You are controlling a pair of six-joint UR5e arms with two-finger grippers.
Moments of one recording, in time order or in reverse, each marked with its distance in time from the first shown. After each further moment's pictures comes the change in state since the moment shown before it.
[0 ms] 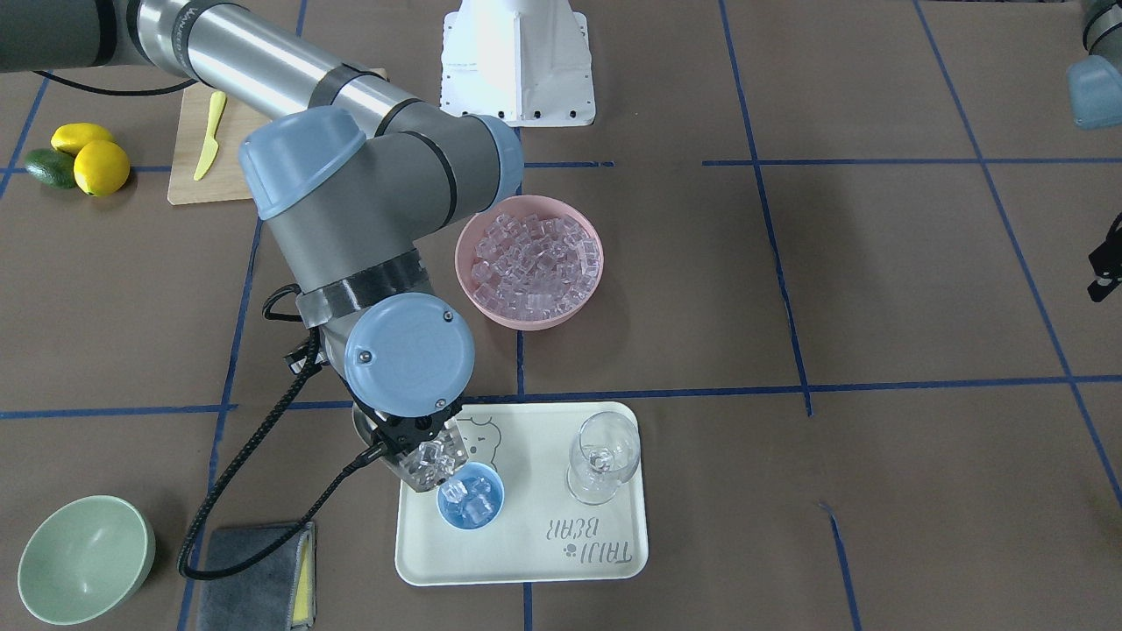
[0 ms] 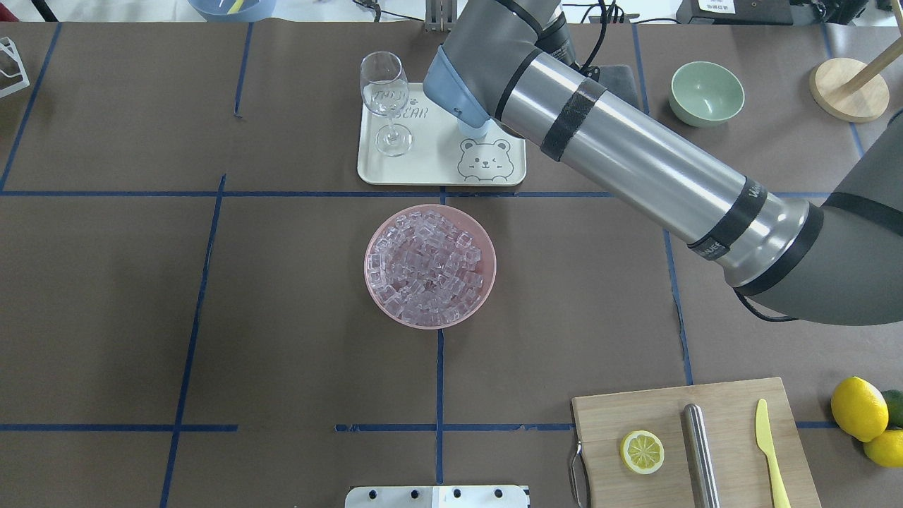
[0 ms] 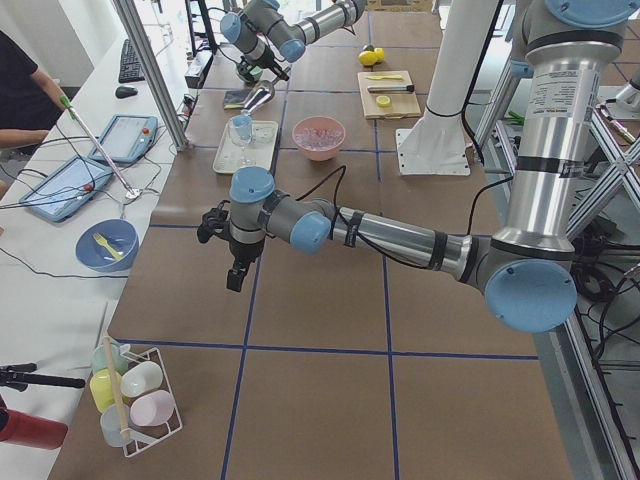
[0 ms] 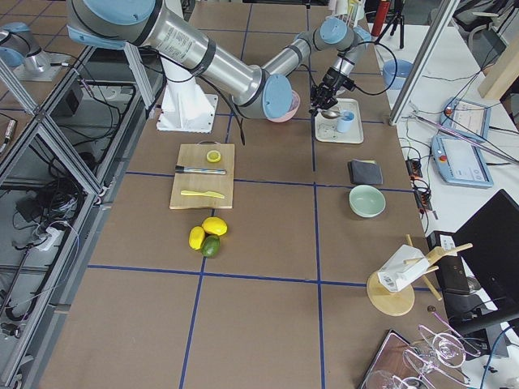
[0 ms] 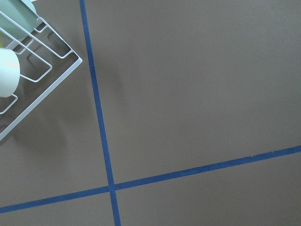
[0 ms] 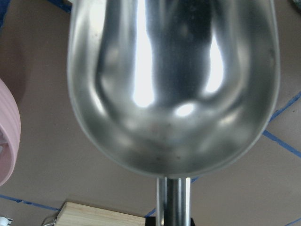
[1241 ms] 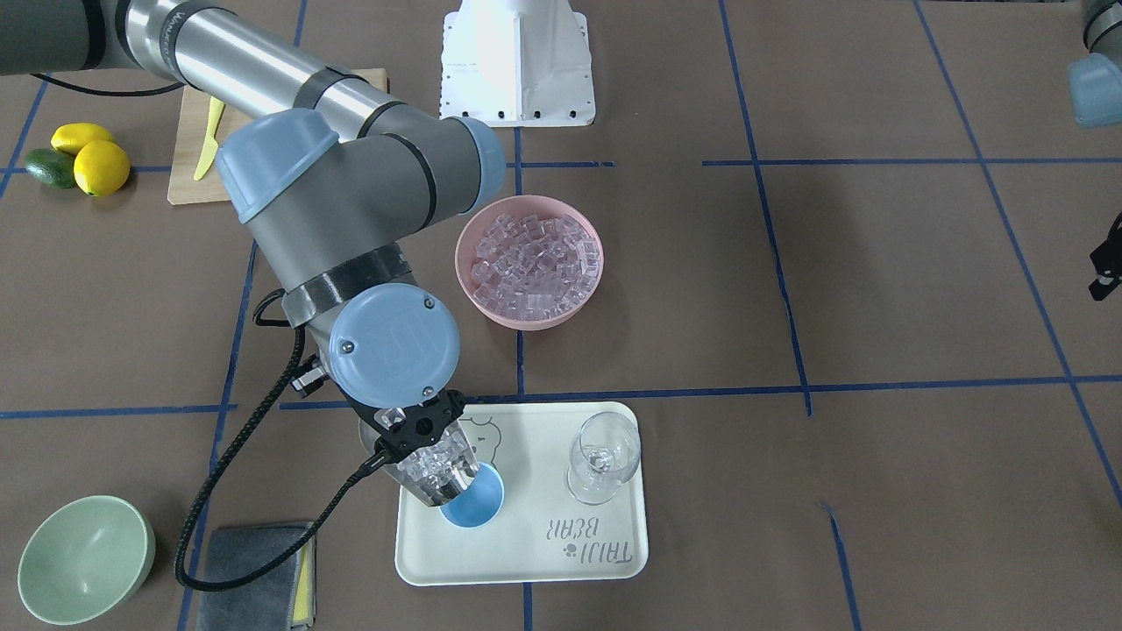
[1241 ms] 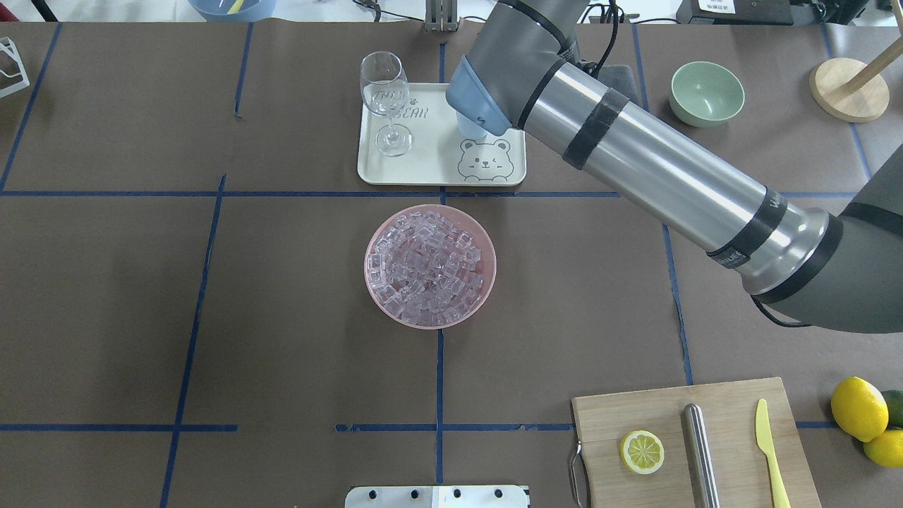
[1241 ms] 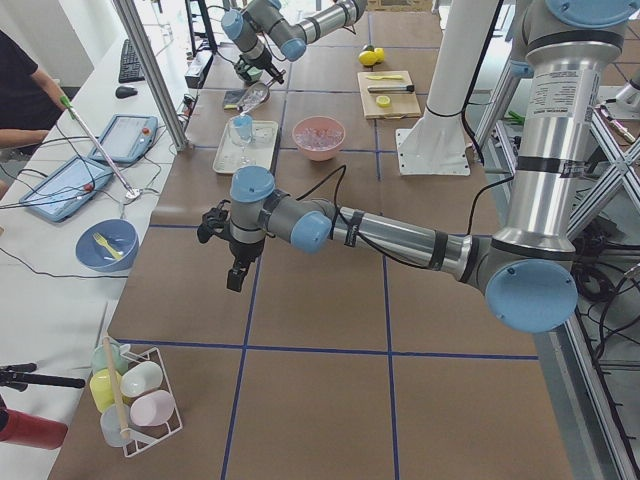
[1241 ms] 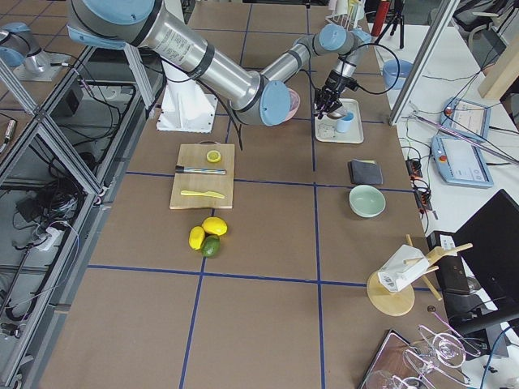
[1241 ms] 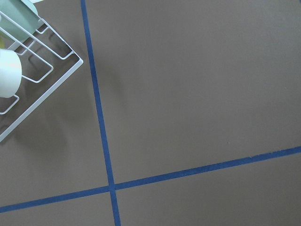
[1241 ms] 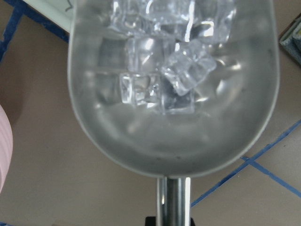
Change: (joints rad) left arm -0.002 0.001 -0.002 0.002 0.000 -0.001; right arm 0.012 -0.040 0.028 0.126 0.003 0.000
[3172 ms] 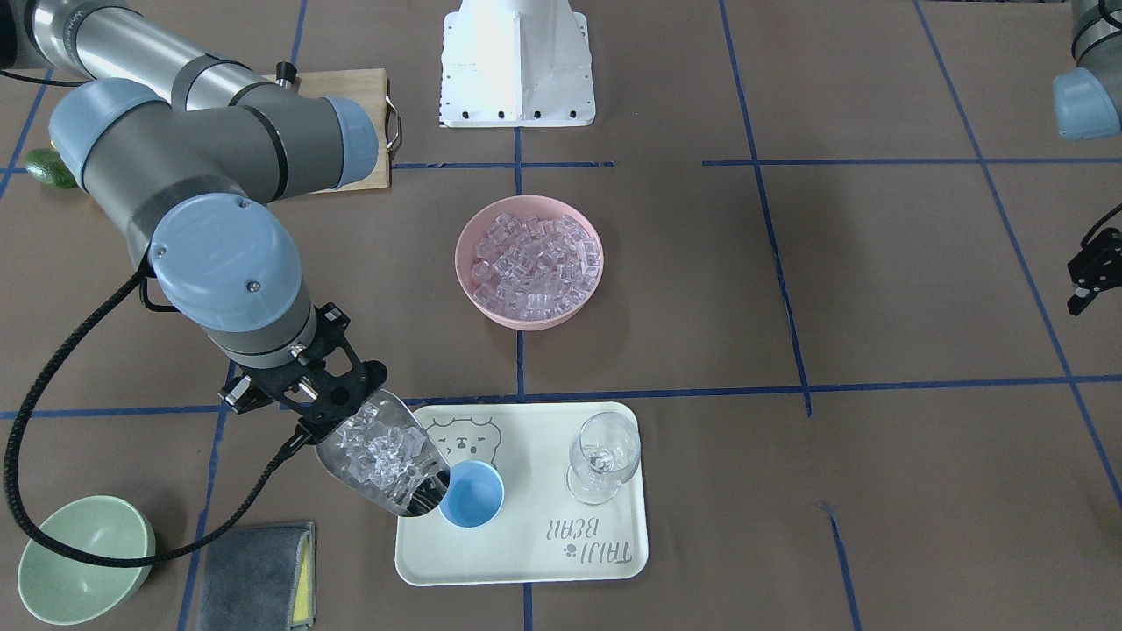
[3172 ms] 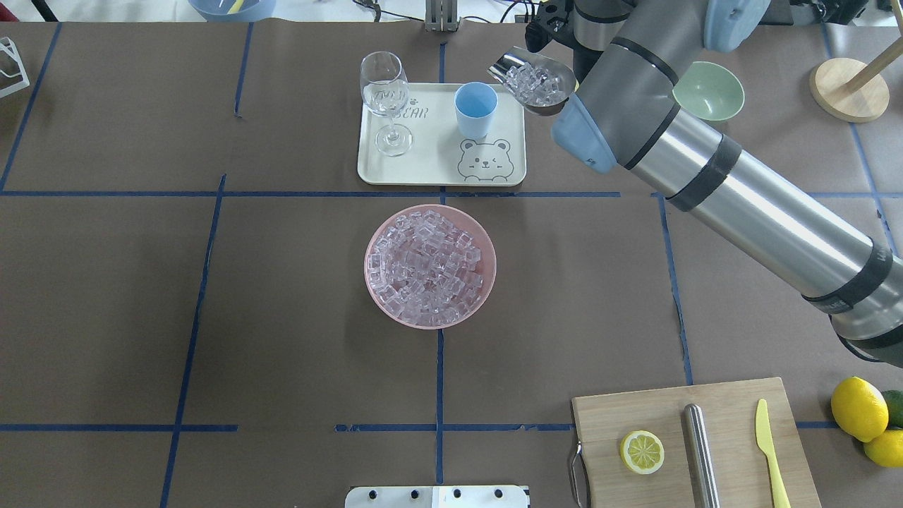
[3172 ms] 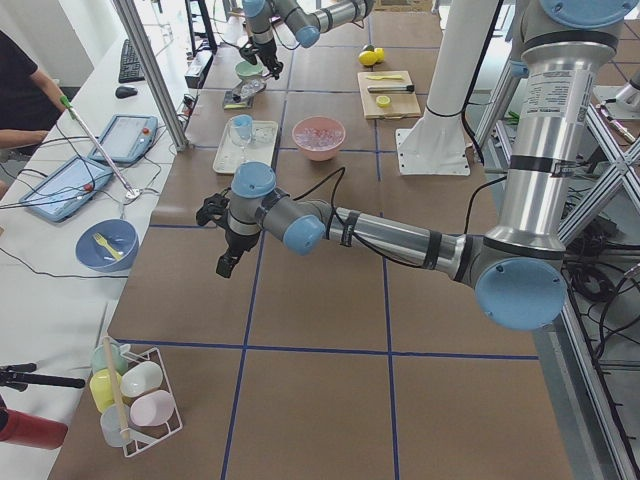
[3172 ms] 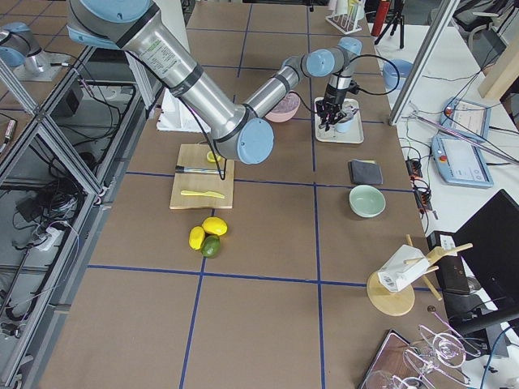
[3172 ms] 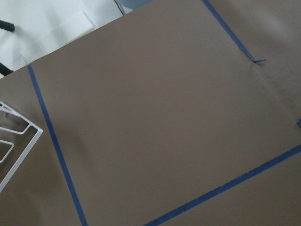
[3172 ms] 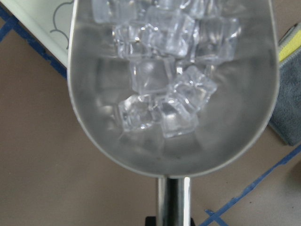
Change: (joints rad) left arm 0.027 -0.016 0.031 -0.143 0.003 0.030; right arm 0.037 -0.284 0.353 0.283 -0.016 0.000
